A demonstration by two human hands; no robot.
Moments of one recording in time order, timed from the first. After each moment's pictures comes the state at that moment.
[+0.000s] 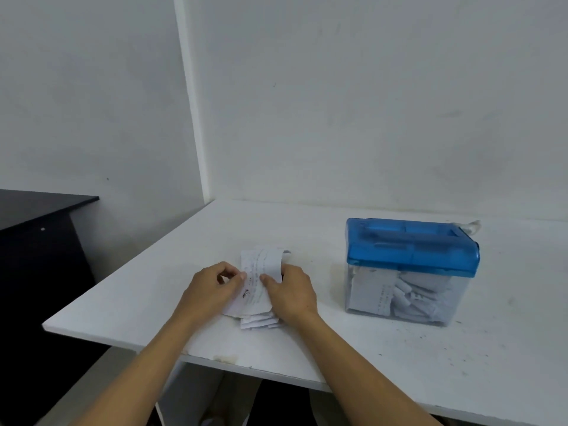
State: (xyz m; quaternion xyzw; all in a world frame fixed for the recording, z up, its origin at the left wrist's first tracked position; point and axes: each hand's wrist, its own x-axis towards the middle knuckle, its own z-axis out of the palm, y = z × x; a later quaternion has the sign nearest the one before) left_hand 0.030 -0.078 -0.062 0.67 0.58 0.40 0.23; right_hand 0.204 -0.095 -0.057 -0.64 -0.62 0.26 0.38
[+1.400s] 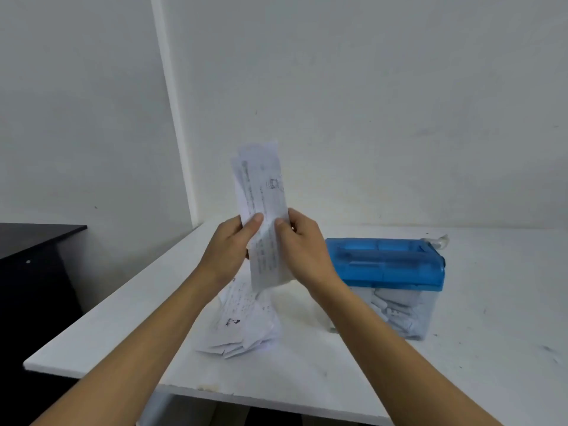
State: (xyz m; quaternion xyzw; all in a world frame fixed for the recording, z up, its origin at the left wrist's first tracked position) left_hand 0.113 -0.112 0.072 0.68 0.39 0.51 0.34; right_hand 0.249 -0.133 0.069 -0.47 -0.62 0.27 0.57
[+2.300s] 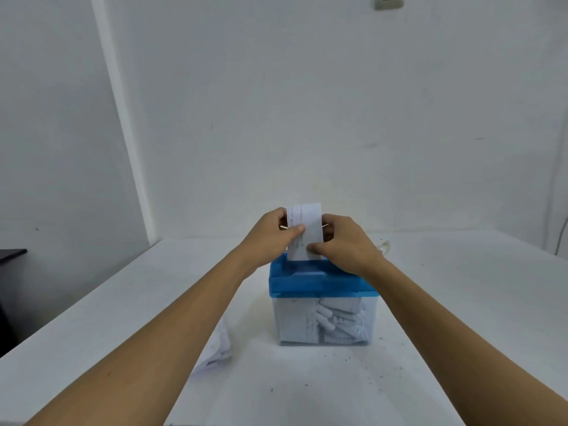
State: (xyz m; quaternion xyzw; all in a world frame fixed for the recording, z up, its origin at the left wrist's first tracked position) left_hand 0.253 -0.079 0.093 0.77 0.40 0.39 0.31; right_hand 0.408 -0.132 0.082 -0.60 -0.65 0.15 0.44
